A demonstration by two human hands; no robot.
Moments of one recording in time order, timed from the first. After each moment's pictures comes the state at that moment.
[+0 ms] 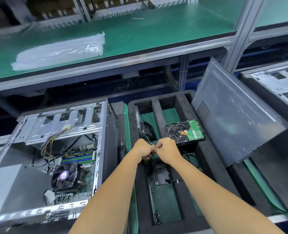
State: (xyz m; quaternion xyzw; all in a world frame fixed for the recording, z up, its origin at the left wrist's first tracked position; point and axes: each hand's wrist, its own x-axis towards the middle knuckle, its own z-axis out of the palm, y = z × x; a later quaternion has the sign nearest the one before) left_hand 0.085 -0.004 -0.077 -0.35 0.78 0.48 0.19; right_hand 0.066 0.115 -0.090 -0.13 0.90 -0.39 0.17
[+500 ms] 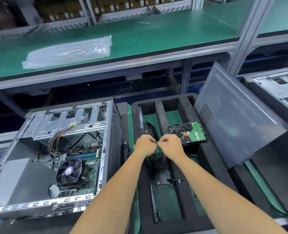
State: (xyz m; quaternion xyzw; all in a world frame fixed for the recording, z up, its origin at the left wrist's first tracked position) left_hand 0.096 0.000 -0.059 -0.25 0.87 0.40 0.11; right_hand 0.067 0.114 -0.071 -0.07 0.87 -0.46 0.15
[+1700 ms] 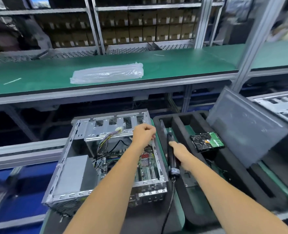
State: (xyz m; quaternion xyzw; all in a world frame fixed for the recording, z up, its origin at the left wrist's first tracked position) left_hand 0.189 -0.140 0.038 -0.18 0.76 0.62 -0.08; right_hand 0.158 0.014 -0.022 0.08 0.78 -0.56 0.27
